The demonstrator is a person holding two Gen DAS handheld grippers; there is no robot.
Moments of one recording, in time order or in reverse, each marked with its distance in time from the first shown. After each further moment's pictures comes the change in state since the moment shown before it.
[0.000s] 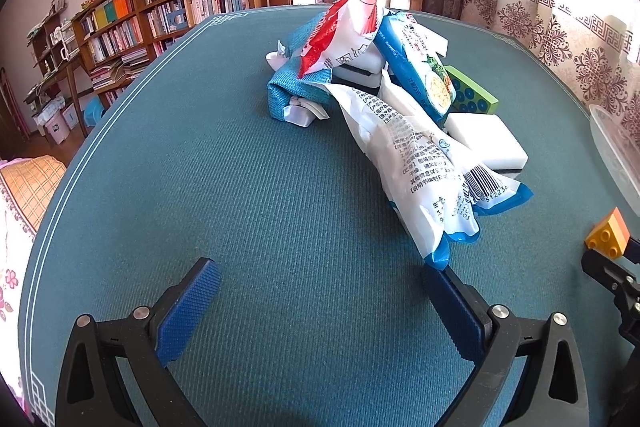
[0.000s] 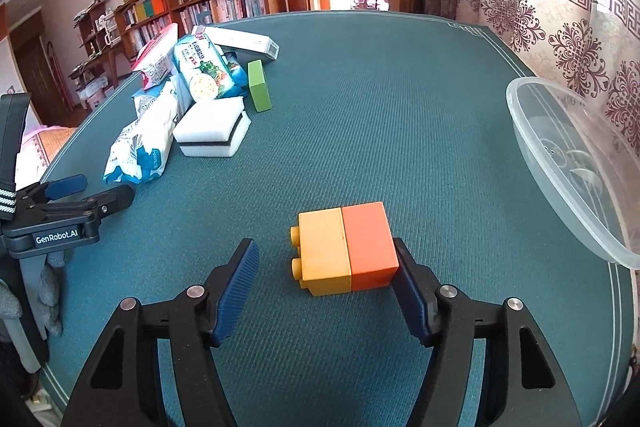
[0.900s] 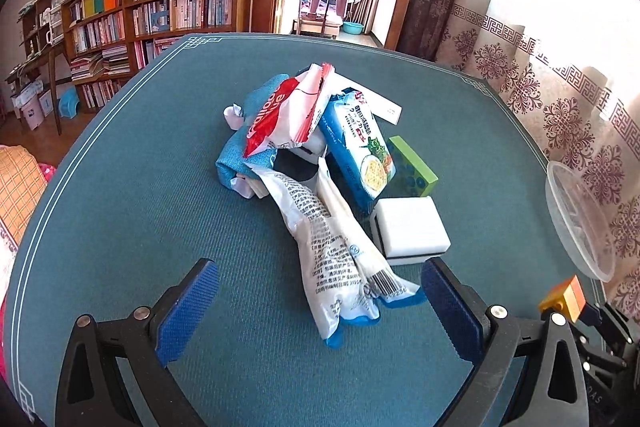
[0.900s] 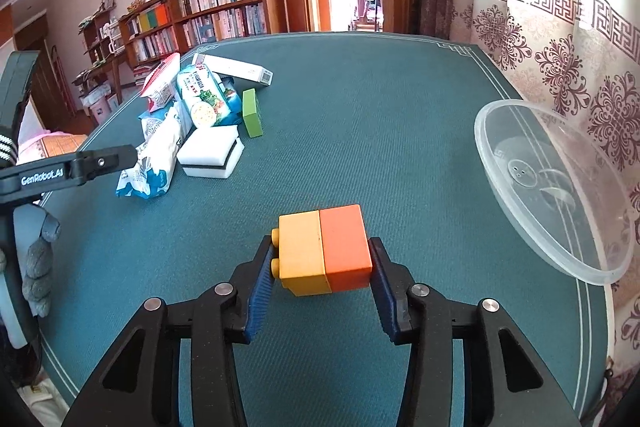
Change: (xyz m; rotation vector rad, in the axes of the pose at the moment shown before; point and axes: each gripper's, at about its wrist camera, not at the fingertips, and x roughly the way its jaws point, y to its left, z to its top) left arm -0.021 -0.017 0.047 -0.083 -0.049 -0.138; right arm -0.036 -0.022 0.003 0.004 -0.056 -0.004
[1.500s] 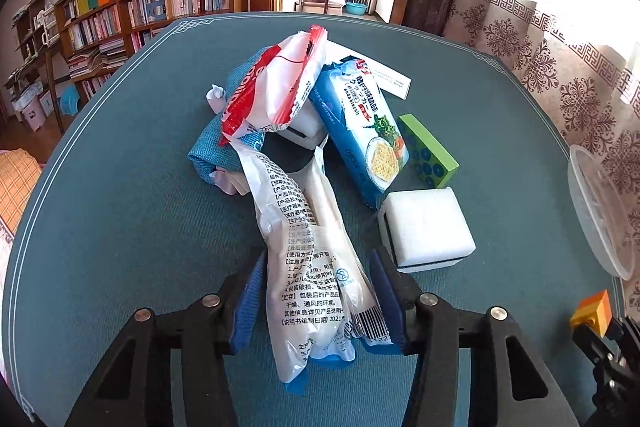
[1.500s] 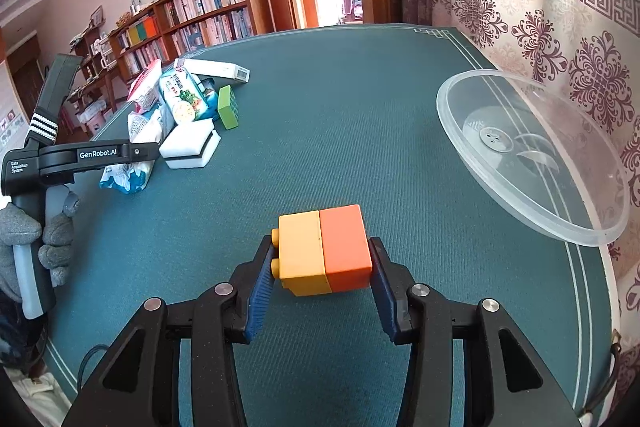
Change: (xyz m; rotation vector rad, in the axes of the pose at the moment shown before) left arm 0.027 -0.006 -0.001 0.039 0.066 0.035; right arm -0.003 -0.025 -0.015 0.055 0.007 0.006
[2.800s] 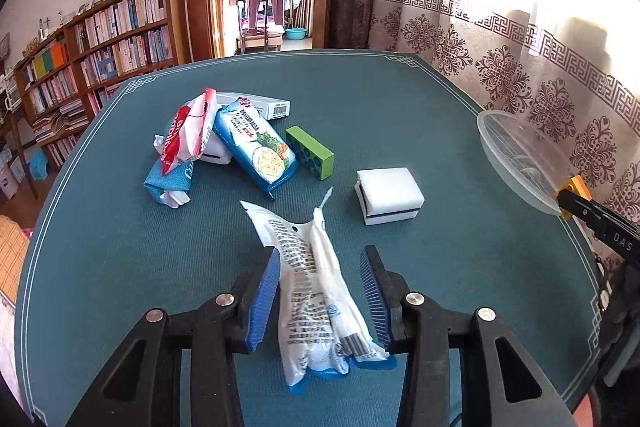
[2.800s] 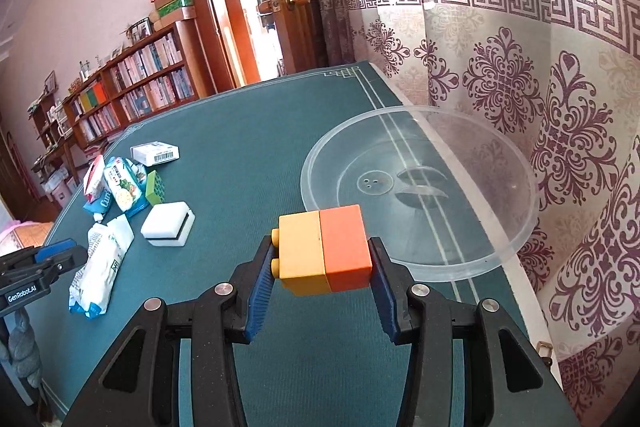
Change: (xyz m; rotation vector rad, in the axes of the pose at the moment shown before) left arm -0.053 -0.049 -0.023 0.183 -0.099 -0.114; right arm -0.049 -0.075 0.019 0.191 -0.149 -0.141
